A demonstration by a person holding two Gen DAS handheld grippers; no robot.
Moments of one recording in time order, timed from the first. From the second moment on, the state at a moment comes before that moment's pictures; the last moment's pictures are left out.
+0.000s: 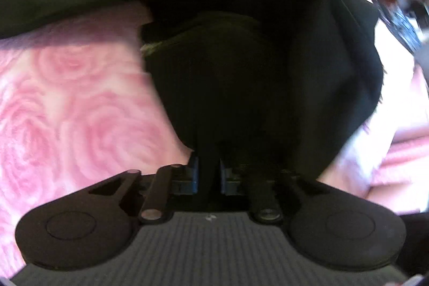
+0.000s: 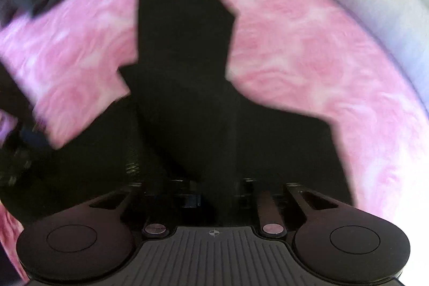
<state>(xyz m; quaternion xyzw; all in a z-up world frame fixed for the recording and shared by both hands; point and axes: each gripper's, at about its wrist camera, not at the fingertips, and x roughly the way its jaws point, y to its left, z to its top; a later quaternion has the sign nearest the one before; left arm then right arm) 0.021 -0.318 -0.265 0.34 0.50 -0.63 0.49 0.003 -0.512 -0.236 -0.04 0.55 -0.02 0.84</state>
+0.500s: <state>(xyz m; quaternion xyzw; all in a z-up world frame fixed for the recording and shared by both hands) 0.008 -0.390 -0.153 0.36 0.32 -0.75 0.46 -0.369 -0.593 -0.091 0.26 0.34 -0.48 0.77</state>
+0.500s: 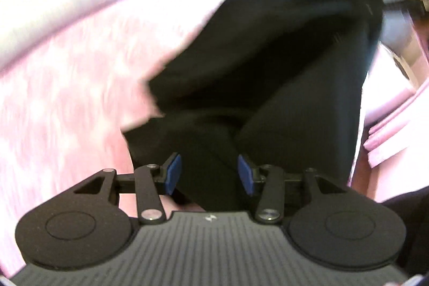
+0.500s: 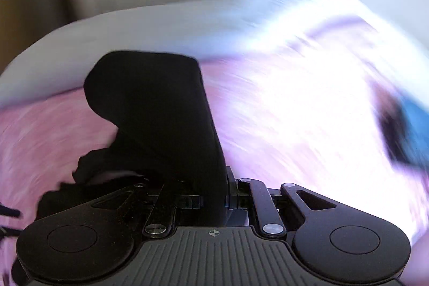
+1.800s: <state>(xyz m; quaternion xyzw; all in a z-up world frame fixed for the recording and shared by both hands) -0.009 -0.596 0.002 0.35 0.24 -0.63 0.65 -0.598 -0.744 -0.095 0.46 0.12 -0.37 0.80</state>
